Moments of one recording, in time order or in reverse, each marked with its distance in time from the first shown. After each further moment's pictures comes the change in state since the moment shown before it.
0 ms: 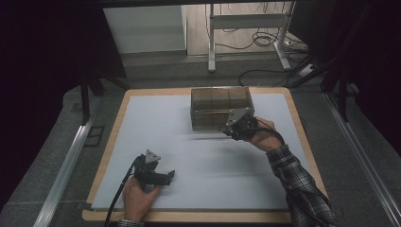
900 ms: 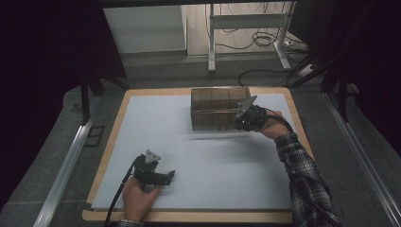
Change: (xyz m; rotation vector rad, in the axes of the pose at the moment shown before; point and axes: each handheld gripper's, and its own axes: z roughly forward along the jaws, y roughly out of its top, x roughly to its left) left arm 0.000 0.000 0.000 0.000 0.000 0.000; right arm -0.053 -0.031 0.008 0.084 0.160 -0.038
